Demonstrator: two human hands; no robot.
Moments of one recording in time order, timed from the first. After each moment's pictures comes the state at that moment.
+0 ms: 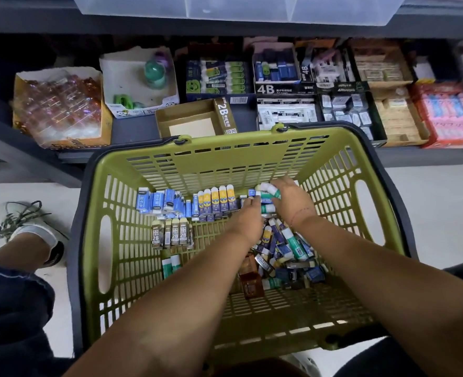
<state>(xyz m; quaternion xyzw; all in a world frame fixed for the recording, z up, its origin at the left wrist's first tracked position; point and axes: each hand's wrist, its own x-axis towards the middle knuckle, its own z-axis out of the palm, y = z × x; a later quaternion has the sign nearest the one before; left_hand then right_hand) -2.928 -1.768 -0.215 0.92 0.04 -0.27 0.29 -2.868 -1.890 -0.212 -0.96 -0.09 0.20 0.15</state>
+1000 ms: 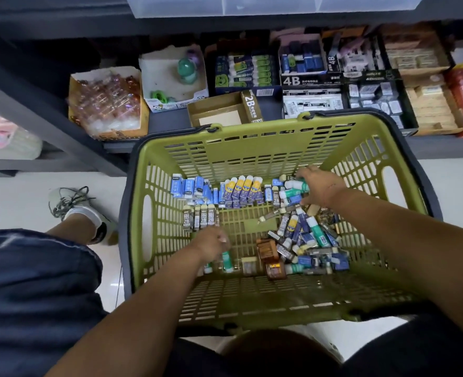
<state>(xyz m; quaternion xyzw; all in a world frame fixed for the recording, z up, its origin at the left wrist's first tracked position) -3.020 -1.651 -0.189 0.81 0.20 -0.39 0.38 -2.853 -1.898 -0.187 -0.94 -0.17 0.31 -0.03</state>
